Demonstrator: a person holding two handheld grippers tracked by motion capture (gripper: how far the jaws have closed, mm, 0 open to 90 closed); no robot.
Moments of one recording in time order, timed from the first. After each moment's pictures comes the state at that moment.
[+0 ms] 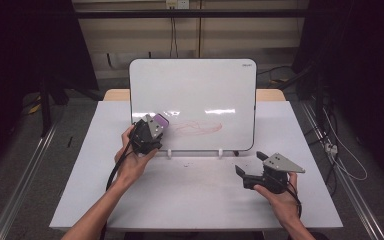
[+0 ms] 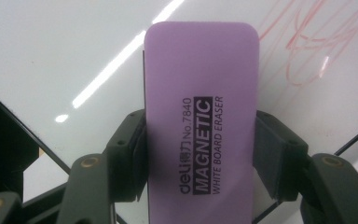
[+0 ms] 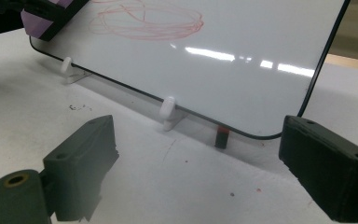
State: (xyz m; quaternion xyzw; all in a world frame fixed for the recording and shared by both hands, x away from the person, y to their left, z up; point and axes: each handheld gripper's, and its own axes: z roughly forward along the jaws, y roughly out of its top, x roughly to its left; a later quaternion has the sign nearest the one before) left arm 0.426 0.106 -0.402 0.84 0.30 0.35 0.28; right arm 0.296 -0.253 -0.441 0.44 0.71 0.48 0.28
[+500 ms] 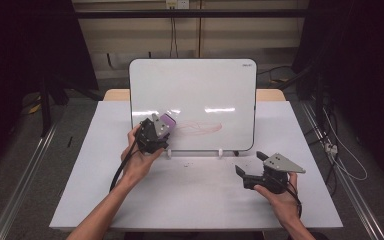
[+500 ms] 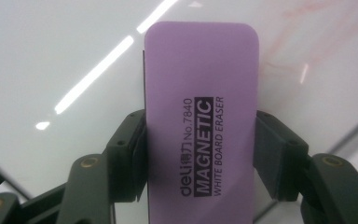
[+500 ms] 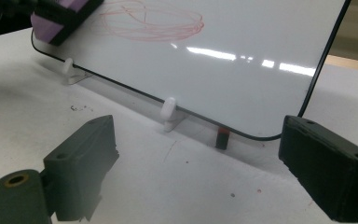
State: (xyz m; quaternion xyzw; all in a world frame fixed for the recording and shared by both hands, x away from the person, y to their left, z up) left arm 0.434 0.098 -0.396 0.84 0.31 0.33 0.31; right arm 0.296 -0.253 -0.441 0.44 0.71 0.48 0.27
